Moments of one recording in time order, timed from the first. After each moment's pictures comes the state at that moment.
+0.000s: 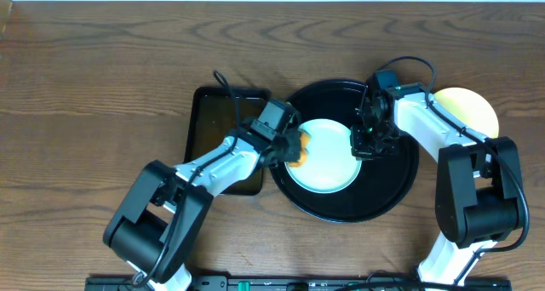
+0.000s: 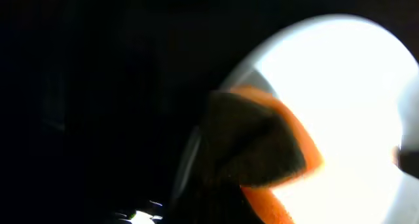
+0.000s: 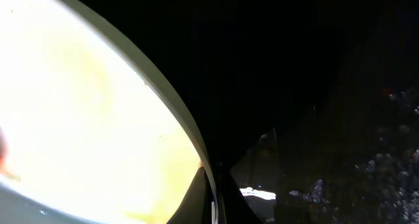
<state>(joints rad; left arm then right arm) -0.57 1.81 0.96 -0.21 0.15 -0.59 0.21 1.93 1.22 -0.92 -0.23 0.24</state>
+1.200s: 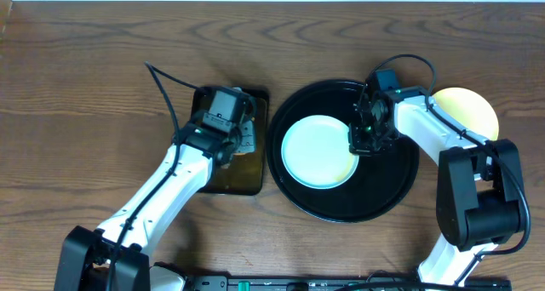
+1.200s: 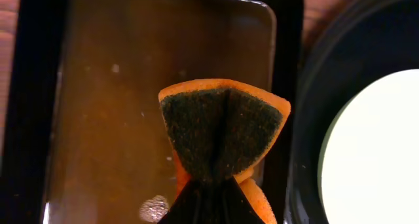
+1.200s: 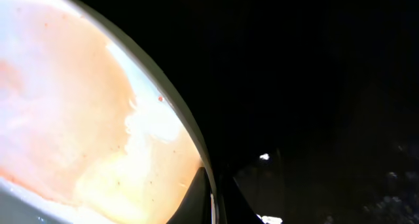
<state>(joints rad) -0.39 1.49 0.95 -0.55 -0.07 -0.43 0.21 1.92 1.18 -0.80 -0.25 0.24</state>
